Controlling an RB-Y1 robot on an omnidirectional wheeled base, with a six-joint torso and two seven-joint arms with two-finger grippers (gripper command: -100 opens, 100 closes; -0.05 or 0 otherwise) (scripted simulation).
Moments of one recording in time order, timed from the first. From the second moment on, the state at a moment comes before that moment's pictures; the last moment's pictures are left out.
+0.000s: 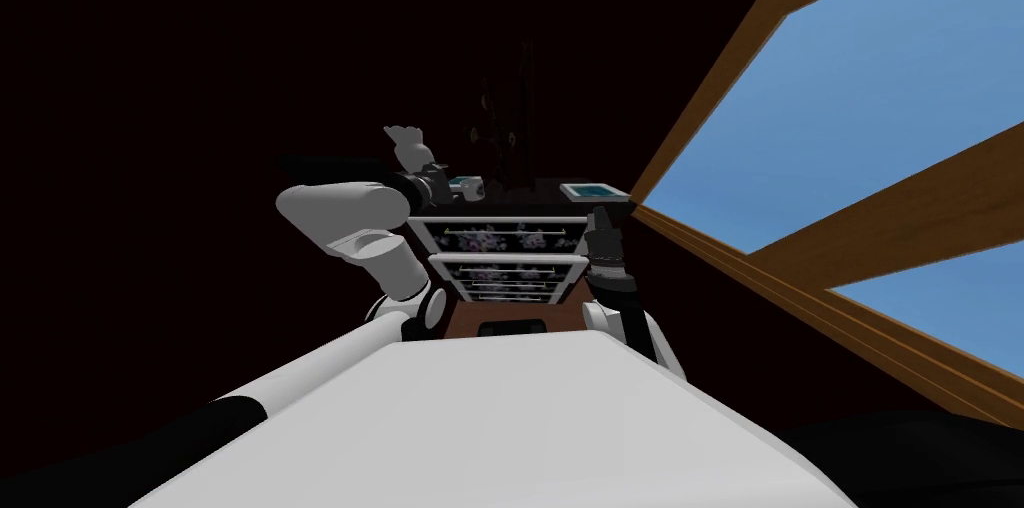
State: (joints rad) left arm -0.65 0.13 0.22 -2.38 0.15 1.59 0.13; right arm 0.54 -0.03 0.02 -2.35 0.12 -0.45 0.16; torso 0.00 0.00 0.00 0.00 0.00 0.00
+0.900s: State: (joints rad) left arm -0.73 0.09 0.24 -2.35 0.21 1.79 0.18; right arm 0.54 -0.03 0.02 -2.35 0.12 -0.45 0.16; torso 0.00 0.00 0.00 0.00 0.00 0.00
